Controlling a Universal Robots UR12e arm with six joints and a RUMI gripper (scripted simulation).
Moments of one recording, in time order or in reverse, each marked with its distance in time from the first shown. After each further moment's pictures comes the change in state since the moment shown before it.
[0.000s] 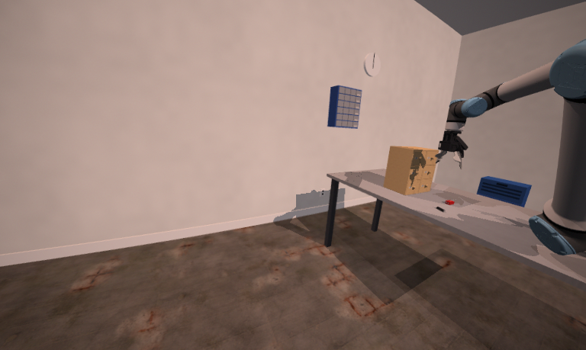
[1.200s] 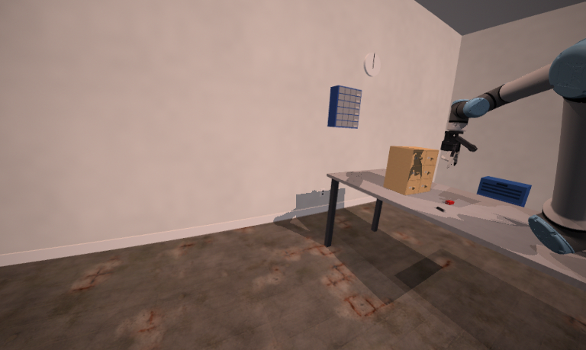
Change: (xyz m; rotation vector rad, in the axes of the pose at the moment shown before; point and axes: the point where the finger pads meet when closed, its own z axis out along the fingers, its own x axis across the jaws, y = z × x) arm 0.019 -0.004 0.000 0.005 -0.006 1.136
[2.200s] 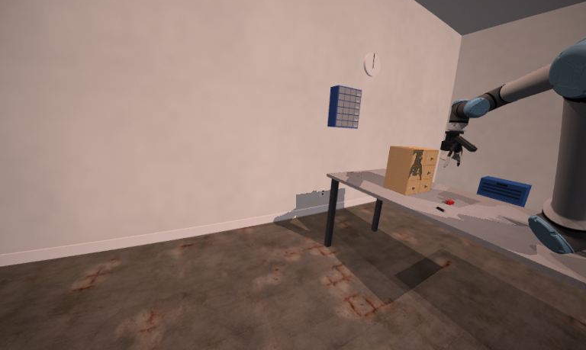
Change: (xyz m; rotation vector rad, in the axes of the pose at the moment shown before) arm 0.002 -0.001 0.000 0.000 -0.003 0.229
